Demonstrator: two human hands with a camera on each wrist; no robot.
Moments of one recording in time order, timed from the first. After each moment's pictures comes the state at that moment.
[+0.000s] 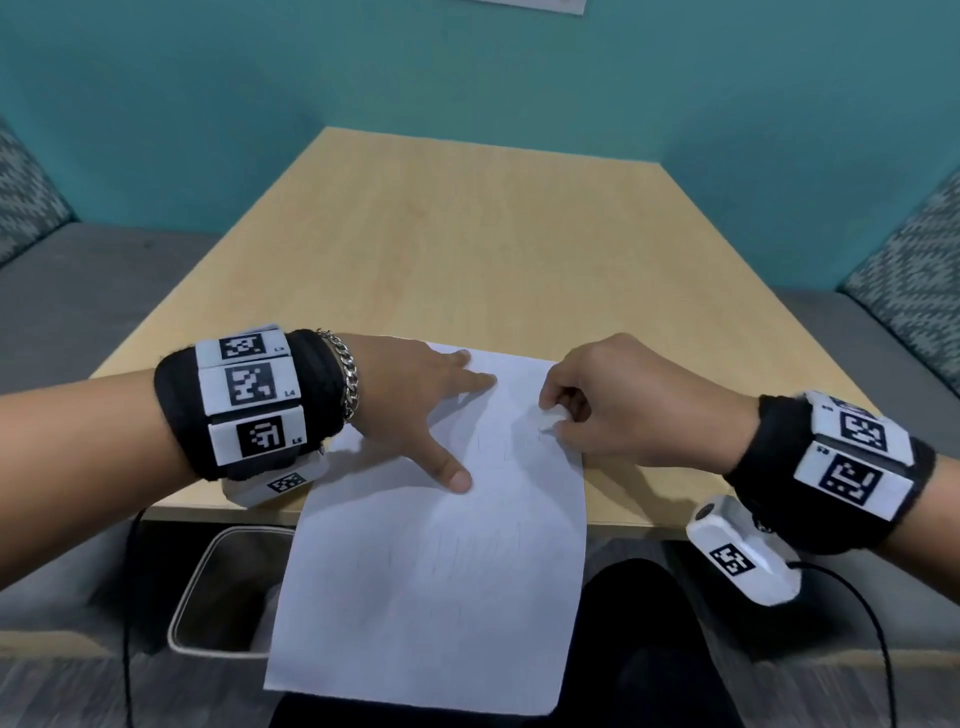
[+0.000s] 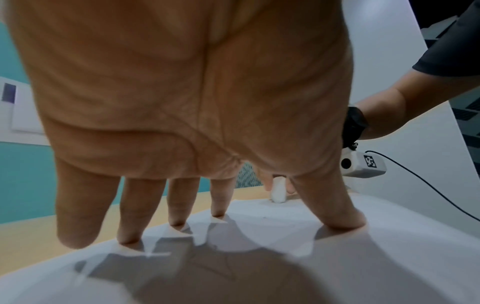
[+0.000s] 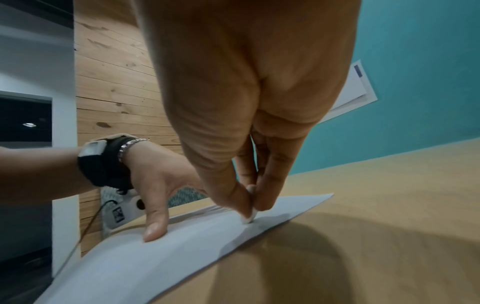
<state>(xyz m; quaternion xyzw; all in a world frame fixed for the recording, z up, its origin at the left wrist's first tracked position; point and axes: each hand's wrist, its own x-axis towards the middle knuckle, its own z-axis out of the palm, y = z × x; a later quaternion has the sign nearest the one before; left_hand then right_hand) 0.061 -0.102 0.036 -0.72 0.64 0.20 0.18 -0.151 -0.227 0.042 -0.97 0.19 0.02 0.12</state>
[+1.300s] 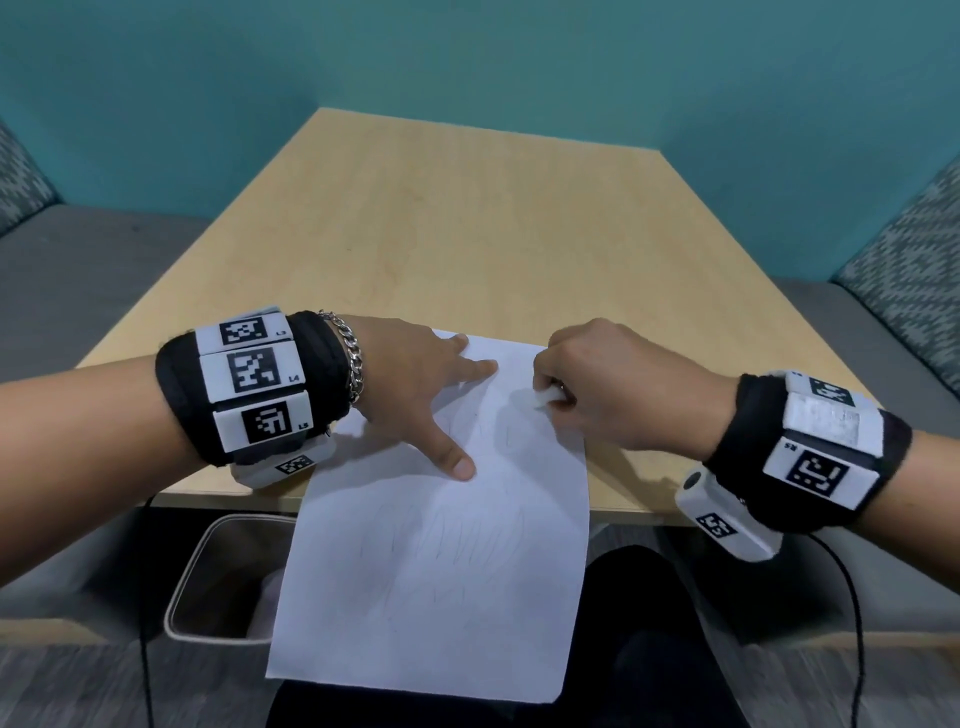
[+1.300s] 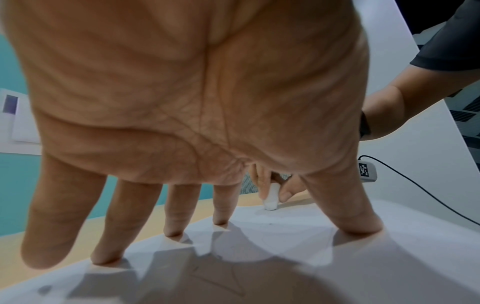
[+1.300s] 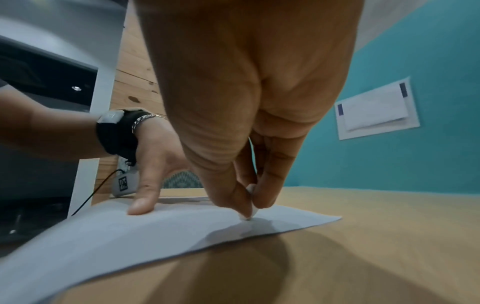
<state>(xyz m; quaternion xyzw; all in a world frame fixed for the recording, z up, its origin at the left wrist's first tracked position) 0.058 -0.103 0.040 -0.72 0.63 0.20 0.21 -0.136 -0.212 0.047 -0.98 0.17 0.06 0.00</state>
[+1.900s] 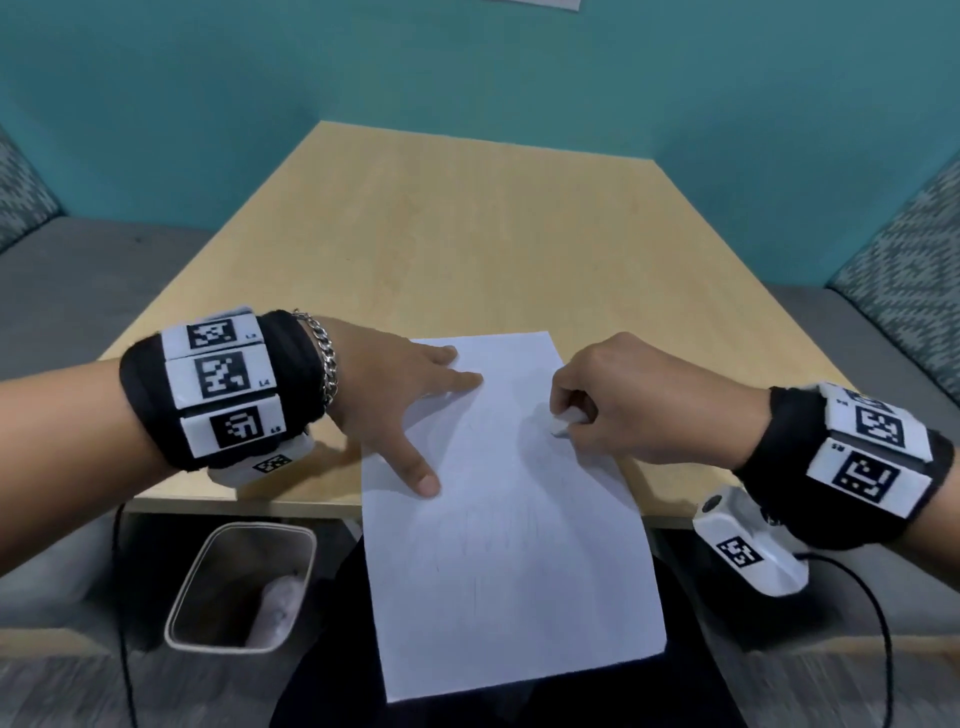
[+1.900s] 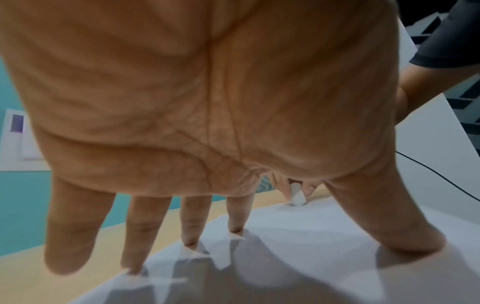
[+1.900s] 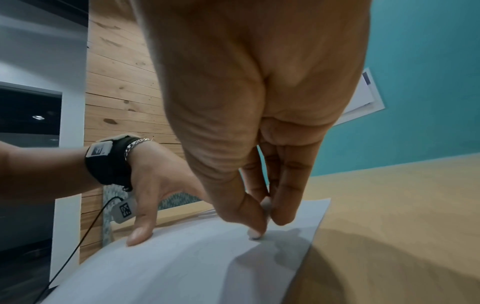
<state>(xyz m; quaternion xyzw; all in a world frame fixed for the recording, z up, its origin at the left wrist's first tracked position) 0.073 -0.090 0.044 -0.70 0.64 0.21 0.23 -0.156 -0.221 0.049 -0.97 0.20 0.07 0.07</state>
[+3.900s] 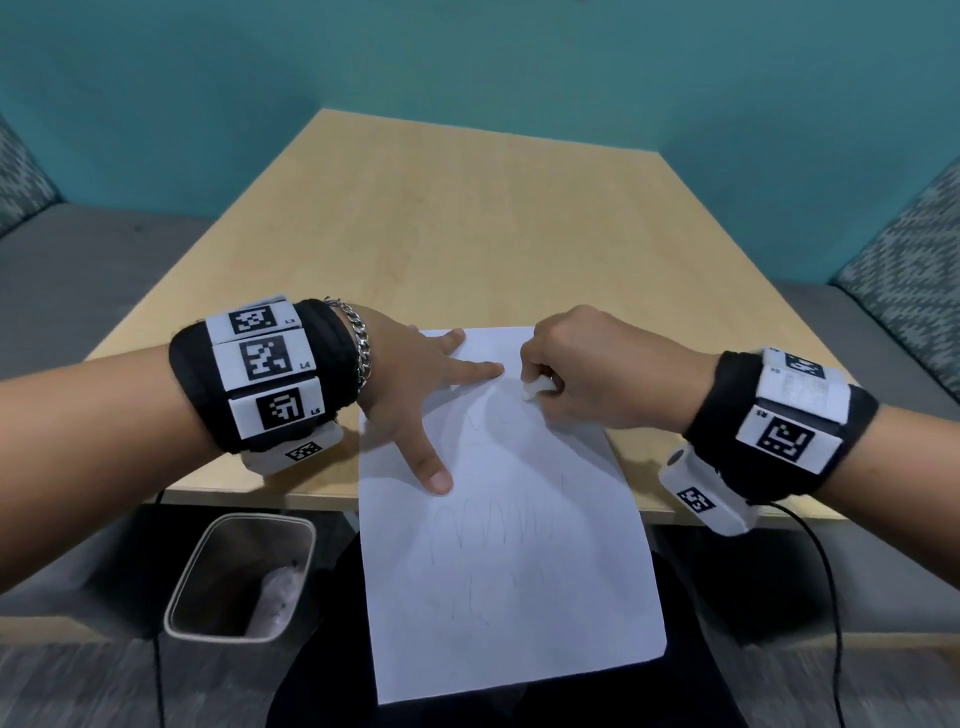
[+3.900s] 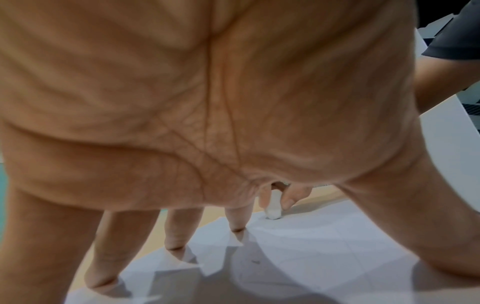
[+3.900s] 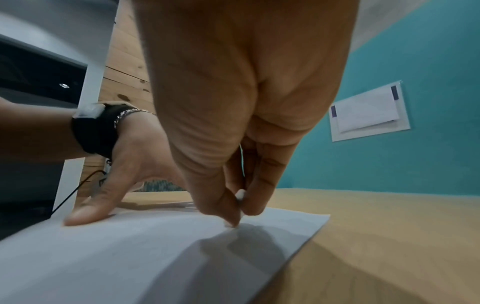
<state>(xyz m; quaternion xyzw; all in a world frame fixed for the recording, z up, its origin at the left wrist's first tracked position) 0.060 -0.106 0.045 -0.71 0.61 0.23 0.28 -0.123 -0.222 0.050 -0.99 0.15 0.07 0.03</state>
